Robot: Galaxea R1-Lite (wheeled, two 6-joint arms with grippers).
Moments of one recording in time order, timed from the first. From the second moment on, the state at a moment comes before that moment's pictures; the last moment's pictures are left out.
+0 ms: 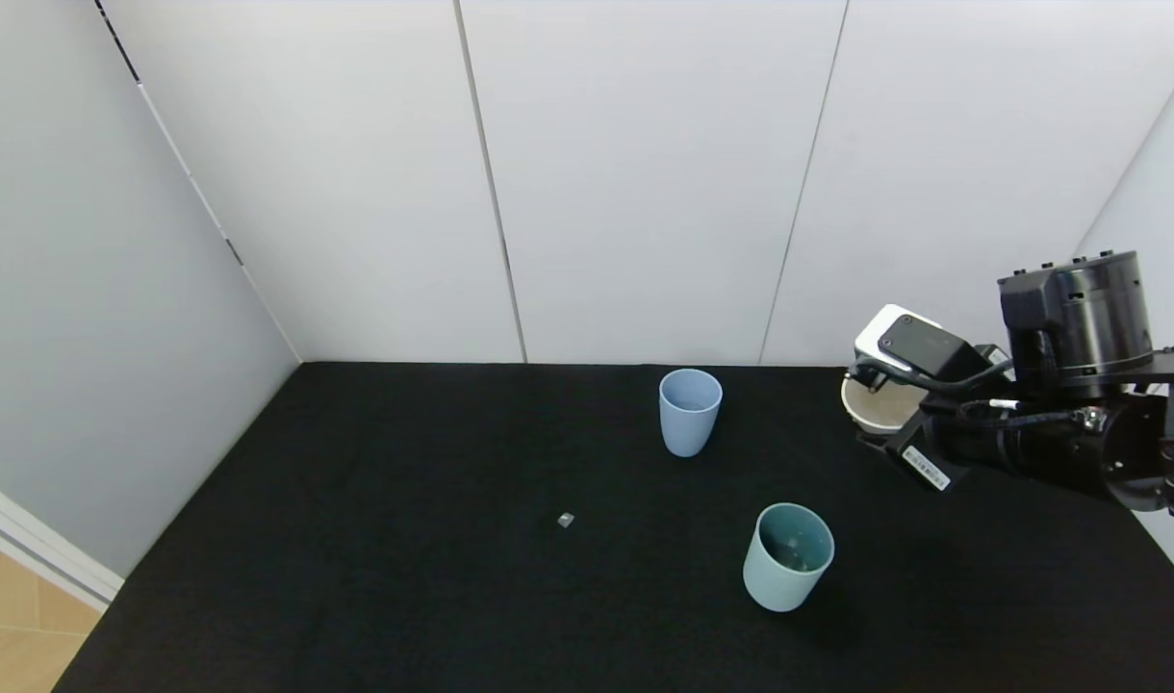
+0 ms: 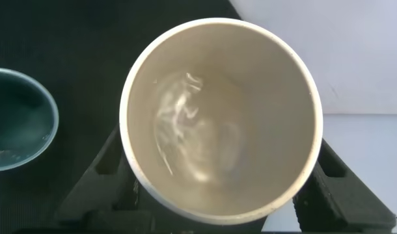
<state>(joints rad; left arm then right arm) 0.00 0.00 0.00 -0.01 0.00 0.04 0.40 1.65 -0.98 -0.14 -0.31 -0.60</state>
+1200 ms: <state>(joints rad) 0.00 0.00 0.00 -0.01 0.00 0.04 0.45 1.65 -0.88 -0.13 -0.31 -0.77</state>
